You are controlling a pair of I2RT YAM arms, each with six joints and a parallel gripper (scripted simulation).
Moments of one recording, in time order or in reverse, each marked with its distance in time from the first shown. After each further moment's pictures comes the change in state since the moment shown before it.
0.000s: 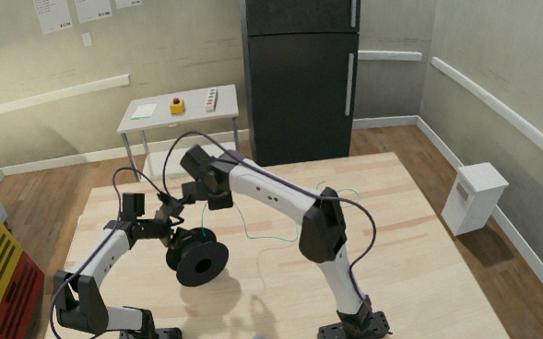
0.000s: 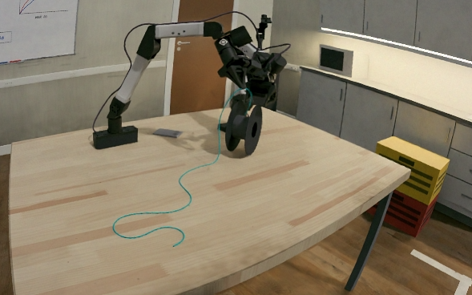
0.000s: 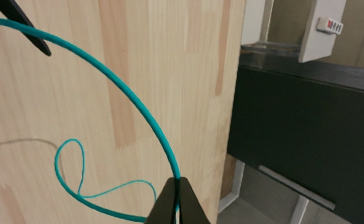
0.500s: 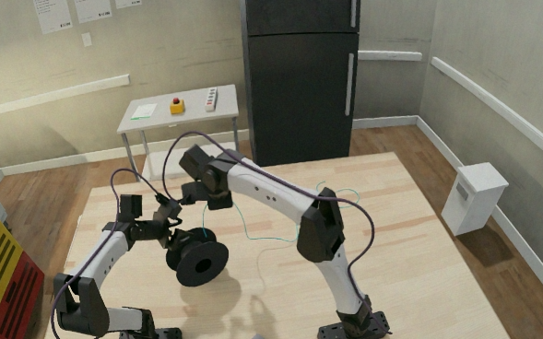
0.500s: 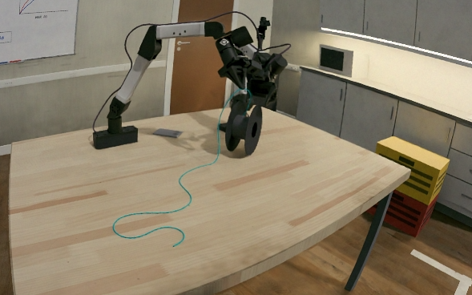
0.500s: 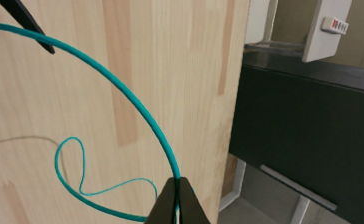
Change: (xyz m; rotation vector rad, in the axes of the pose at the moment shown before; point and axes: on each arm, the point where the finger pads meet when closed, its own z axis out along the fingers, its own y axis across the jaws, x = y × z) left arm 0.004 0.001 -0.005 -0.001 -0.008 0.008; right arm 0.000 0.001 0.001 -0.015 0.009 -0.008
